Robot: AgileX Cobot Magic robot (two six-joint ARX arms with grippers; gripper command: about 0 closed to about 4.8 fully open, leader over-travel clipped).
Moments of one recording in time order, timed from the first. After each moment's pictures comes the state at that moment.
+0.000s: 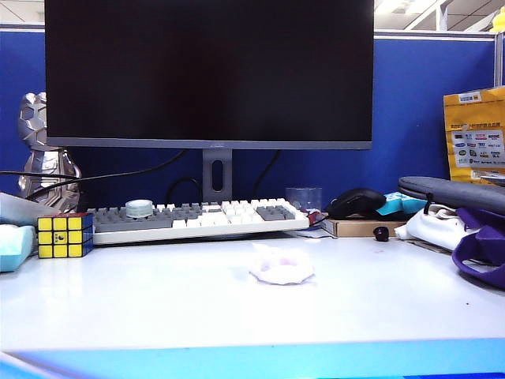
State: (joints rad) left arm -0.28 0.00 0.01 -0.09 -0.09 -0.20; right arm -0.08 0.00 0.03 -0.24 0.05 0.10
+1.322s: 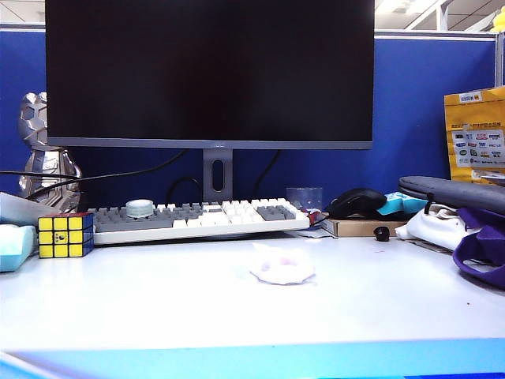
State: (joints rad) left arm -0.27 0.00 0.01 -0.12 -0.14 -0.20; right arm -0.08 0.00 0.03 -0.16 -0.07 0.48
